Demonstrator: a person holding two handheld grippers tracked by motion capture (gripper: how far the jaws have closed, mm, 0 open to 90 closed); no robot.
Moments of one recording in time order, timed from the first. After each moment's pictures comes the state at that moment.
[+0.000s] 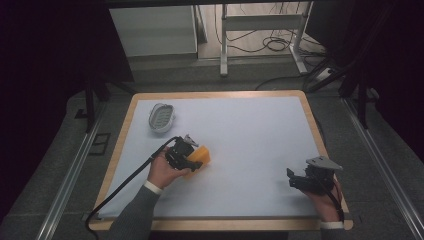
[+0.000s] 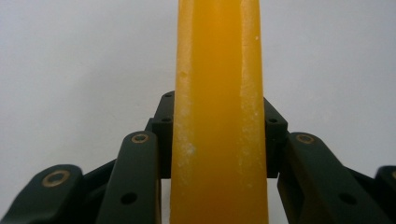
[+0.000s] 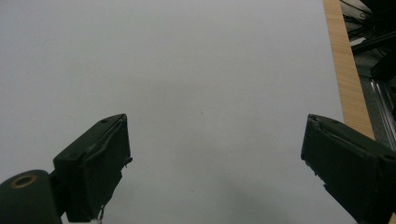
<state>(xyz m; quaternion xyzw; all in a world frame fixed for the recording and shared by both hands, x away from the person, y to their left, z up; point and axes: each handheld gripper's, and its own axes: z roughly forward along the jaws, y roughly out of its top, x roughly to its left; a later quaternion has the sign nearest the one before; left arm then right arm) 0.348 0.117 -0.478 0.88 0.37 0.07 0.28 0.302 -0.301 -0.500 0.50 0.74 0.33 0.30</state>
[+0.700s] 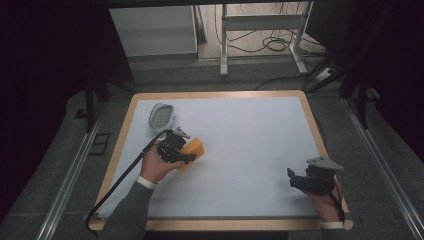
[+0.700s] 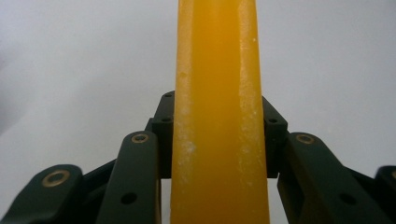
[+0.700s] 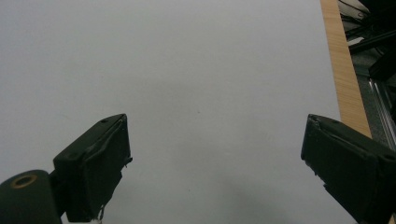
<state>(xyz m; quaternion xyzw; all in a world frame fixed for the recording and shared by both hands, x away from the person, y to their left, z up) 0.354 0.137 -0.460 0.87 0.39 0.09 0.30 0.302 -0.303 -0.501 0.50 0.74 0.33 0.30</state>
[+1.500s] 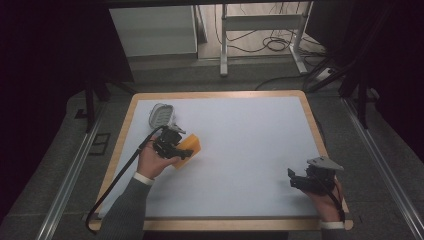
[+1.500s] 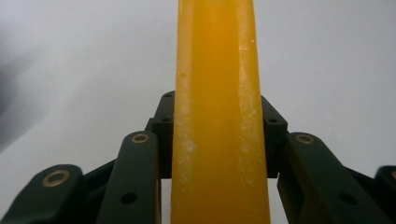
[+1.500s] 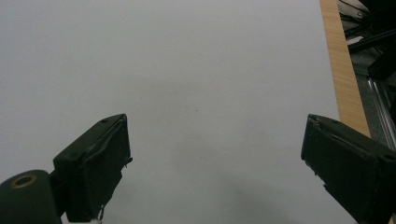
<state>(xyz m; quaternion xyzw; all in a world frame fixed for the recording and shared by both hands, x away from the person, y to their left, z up) 0.363 0.149 -0.455 0.86 0.40 0.09 0.30 0.302 -0.304 -0.502 0.50 0.74 0.33 0.30</state>
